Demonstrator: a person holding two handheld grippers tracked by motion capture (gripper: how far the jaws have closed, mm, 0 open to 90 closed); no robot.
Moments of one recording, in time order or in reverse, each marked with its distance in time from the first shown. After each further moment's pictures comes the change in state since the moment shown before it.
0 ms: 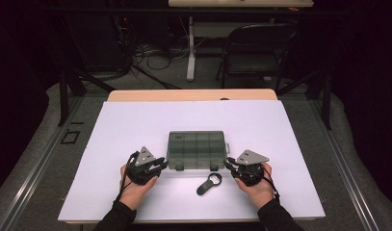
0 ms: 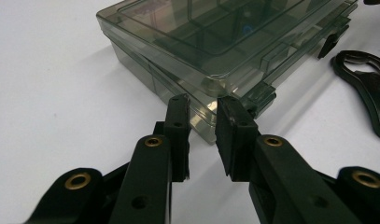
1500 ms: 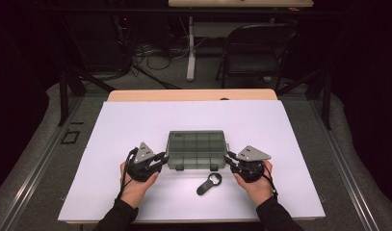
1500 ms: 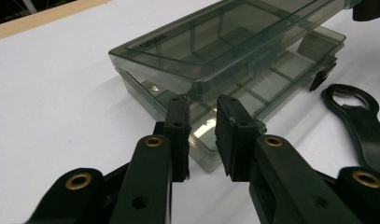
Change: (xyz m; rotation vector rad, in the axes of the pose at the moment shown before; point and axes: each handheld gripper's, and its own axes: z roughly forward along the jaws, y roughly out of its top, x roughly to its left) left arm -0.005 0.019 -0.010 -0.057 0.031 -0.007; right arm -0.001 0.015 -0.005 -0.058 -0.050 0.034
